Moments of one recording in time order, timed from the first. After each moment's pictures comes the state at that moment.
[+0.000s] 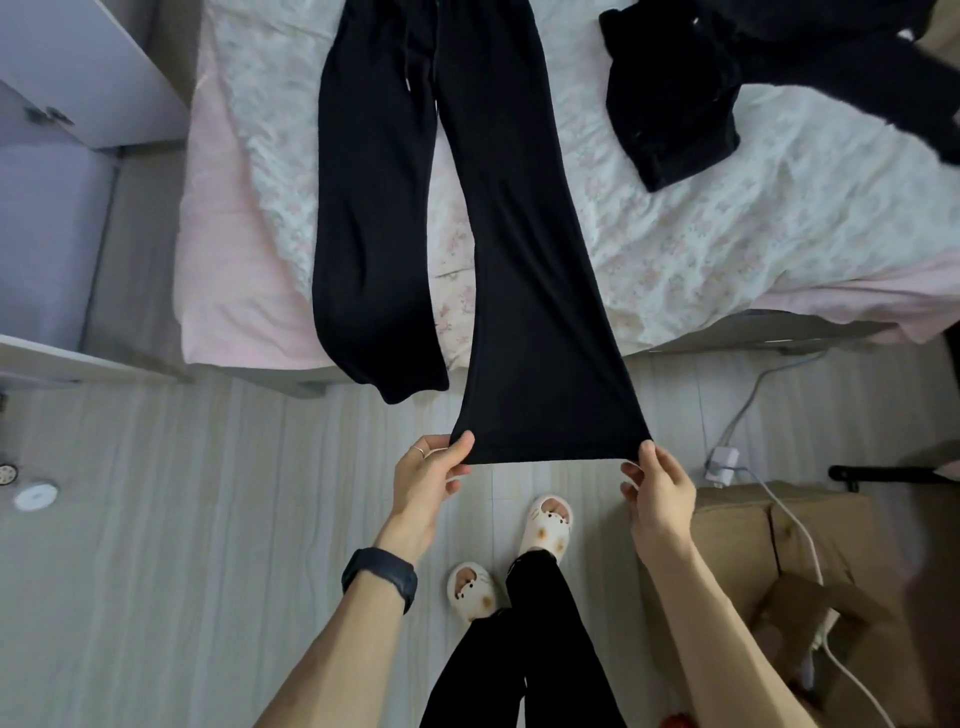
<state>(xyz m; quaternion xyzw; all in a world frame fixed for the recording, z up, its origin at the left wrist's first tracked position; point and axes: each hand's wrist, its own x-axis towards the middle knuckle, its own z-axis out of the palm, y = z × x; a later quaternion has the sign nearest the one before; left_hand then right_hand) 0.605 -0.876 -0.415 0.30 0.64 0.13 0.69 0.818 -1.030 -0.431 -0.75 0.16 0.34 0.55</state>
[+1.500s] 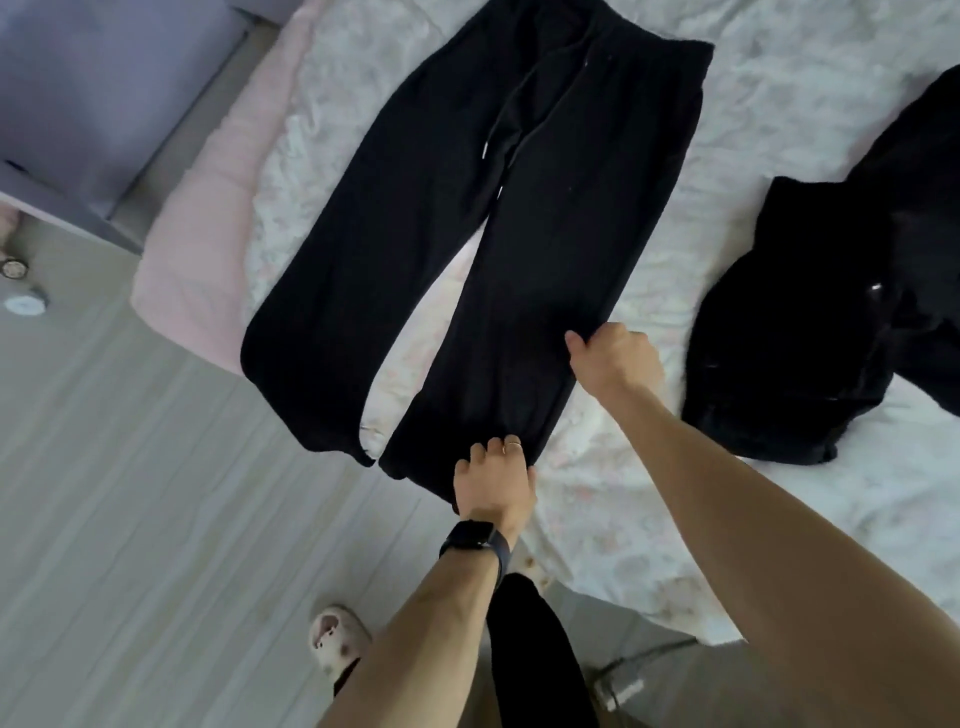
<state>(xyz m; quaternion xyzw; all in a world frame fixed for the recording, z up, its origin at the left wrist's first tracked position) 0.942 -0.725 -0.482 0.67 0.68 -0.14 0.25 1.087 -0.591 -0.460 -0.82 -0.50 0.27 -0.04</state>
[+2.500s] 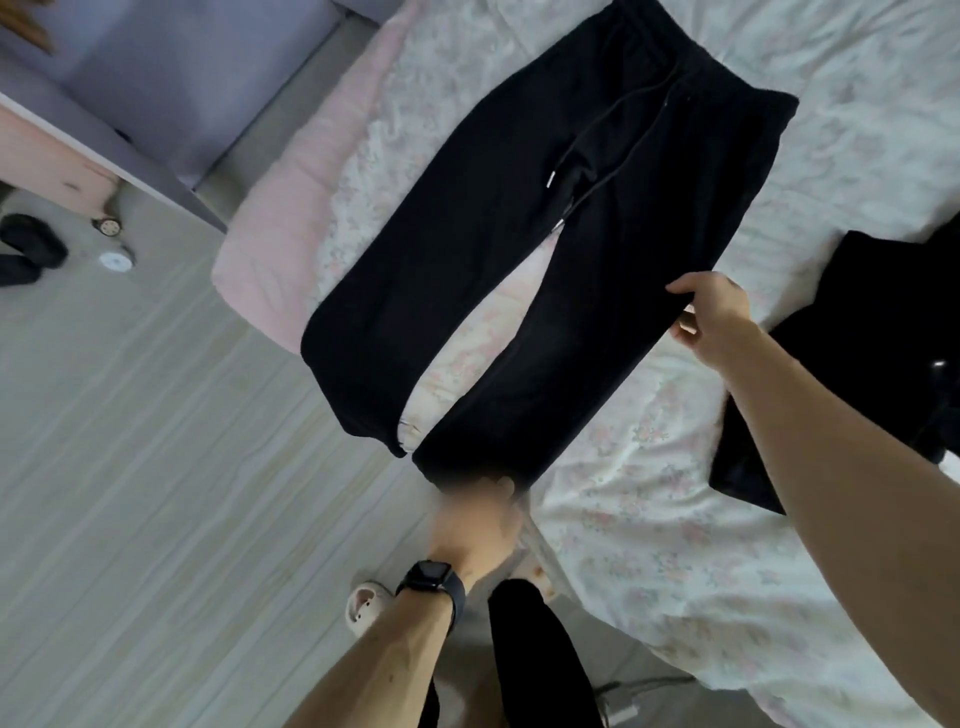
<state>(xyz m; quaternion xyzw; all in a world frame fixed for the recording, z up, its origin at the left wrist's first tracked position) 0.893 -0.760 -0.461 0.66 0.68 -0.07 0.32 1.140 -0.490 -0.437 -0.74 -0.15 0.58 0.31</state>
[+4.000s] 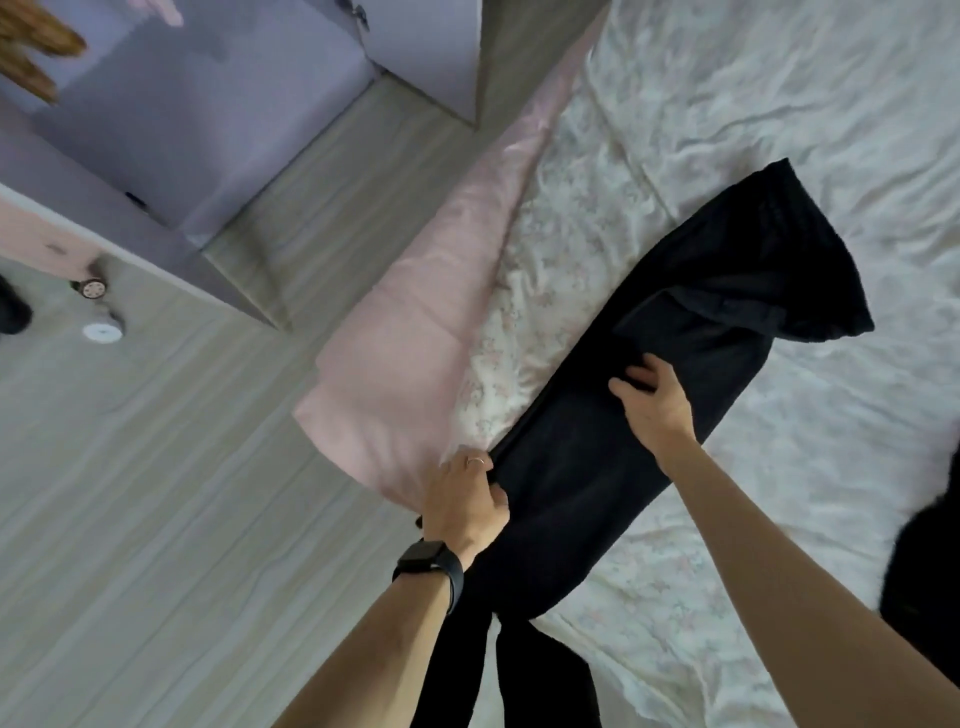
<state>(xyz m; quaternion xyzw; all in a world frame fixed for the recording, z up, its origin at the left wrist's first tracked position) 0.621 -0.529 -0.450 0.55 0.74 -0.03 0.38 0.843 -0.399 -0.436 -0.78 -0.38 0.46 0.18</state>
